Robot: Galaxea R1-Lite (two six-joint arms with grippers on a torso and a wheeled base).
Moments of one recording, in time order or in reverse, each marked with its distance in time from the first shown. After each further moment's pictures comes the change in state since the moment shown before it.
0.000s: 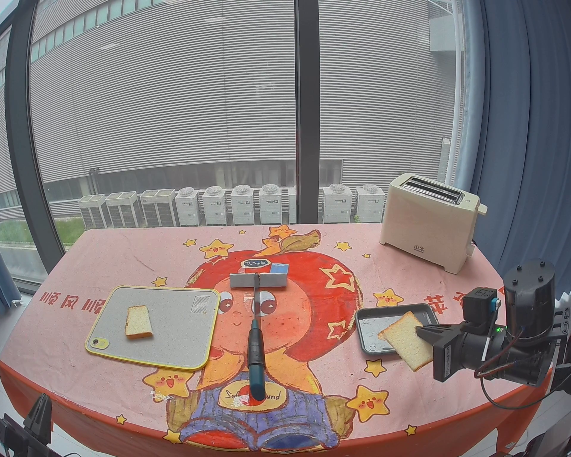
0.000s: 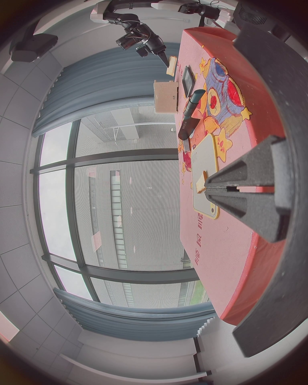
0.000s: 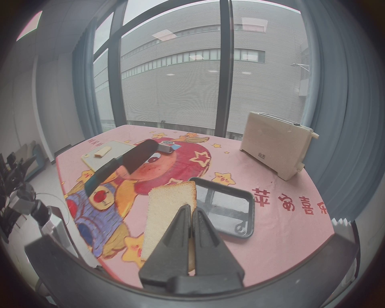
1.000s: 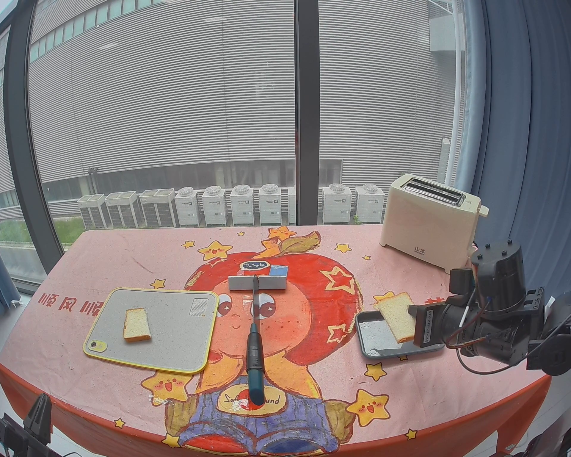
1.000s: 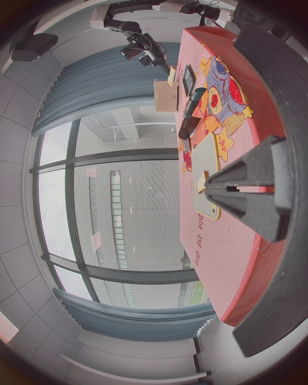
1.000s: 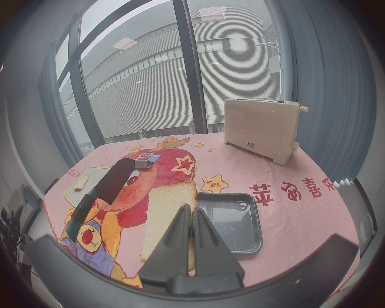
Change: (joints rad) left arm -0.001 0.000 0.000 0.000 0.000 0.000; right arm -0.070 0.150 -0.126 0.001 -0.048 0.234
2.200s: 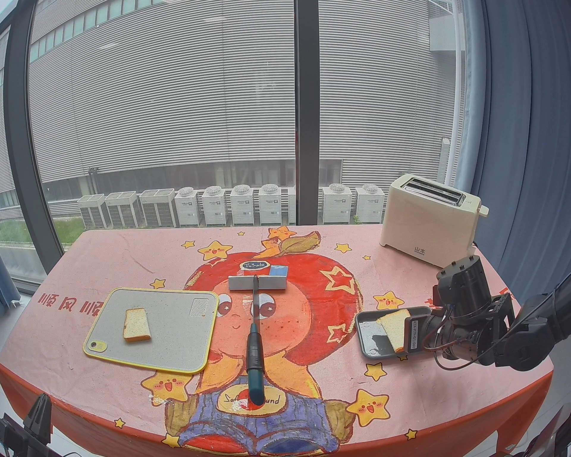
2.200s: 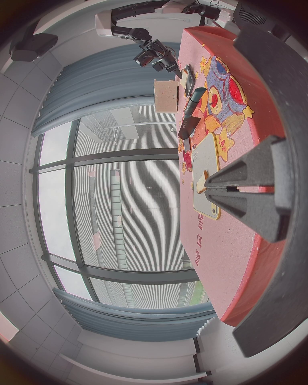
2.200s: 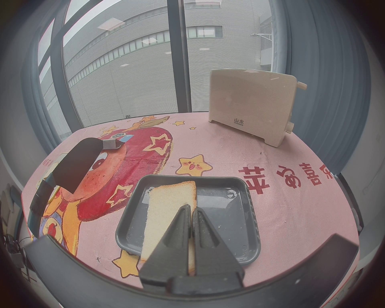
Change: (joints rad) left arm 0.000 0.000 0.000 0.000 0.000 0.000; right arm -0.064 0.179 -0.018 -0.003 -0.037 0.002
